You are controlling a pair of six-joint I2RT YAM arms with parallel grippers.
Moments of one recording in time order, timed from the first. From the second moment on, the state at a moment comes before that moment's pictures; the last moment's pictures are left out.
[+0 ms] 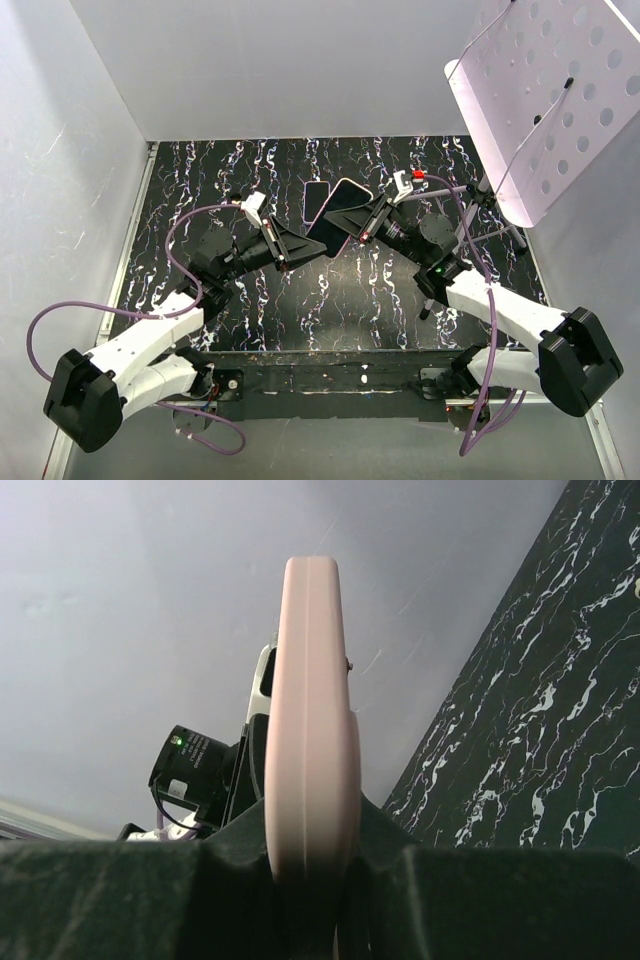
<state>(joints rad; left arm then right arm) -0.58 0.98 0.59 0.44 0.55 -1.35 0.70 1.18 0.66 0.72 -0.35 1.19</state>
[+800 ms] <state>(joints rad) -0.60 0.94 0.45 0.68 0.41 -1.43 0.73 1.23 0.71 0.64 -0.40 1.24</state>
